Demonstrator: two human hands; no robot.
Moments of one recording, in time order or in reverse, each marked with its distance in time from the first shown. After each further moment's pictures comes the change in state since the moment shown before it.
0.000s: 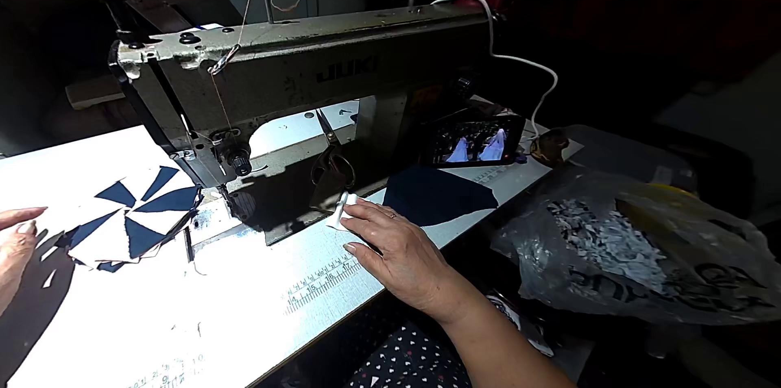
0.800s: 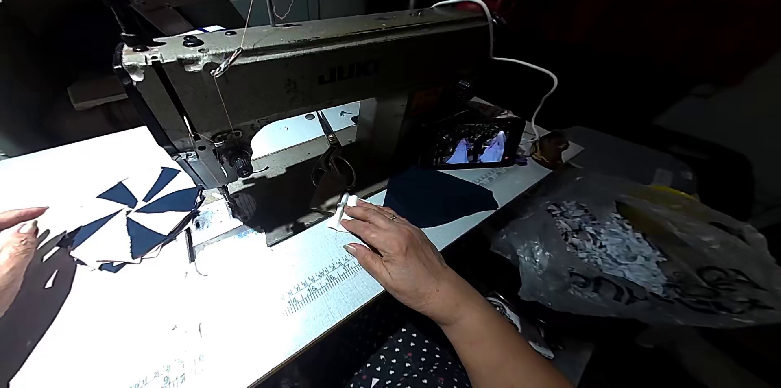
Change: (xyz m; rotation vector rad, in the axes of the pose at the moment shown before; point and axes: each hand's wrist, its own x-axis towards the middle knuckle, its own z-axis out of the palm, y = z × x) left_hand 0.004 -0.001 -0.005 0.211 -0.031 0.139; right_hand 0.000 -0.001 0.001 -0.006 0.017 -0.015
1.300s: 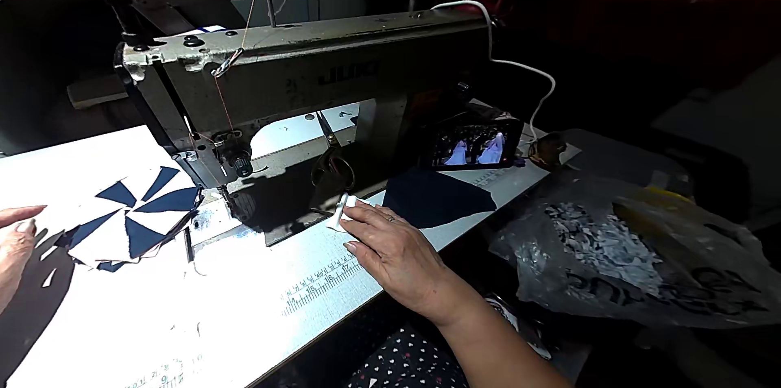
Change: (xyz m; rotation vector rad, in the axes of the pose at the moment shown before) left_hand 0.000 0.007 0.002 0.117 0.028 0.149; right_hand 0.000 0.000 0.000 -0.027 -0.001 -0.031
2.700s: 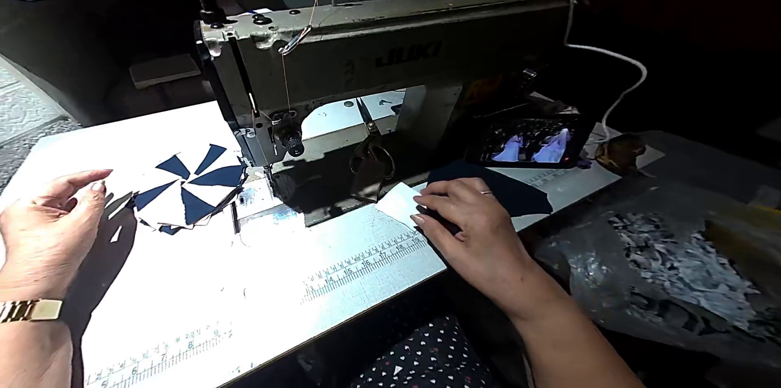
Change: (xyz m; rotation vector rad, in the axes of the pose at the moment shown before) left_hand 0.020 -0.056 -0.020 0.115 0.030 0.066; right_hand 0.003 0.014 -0.032 -0.100 0.099 0.084
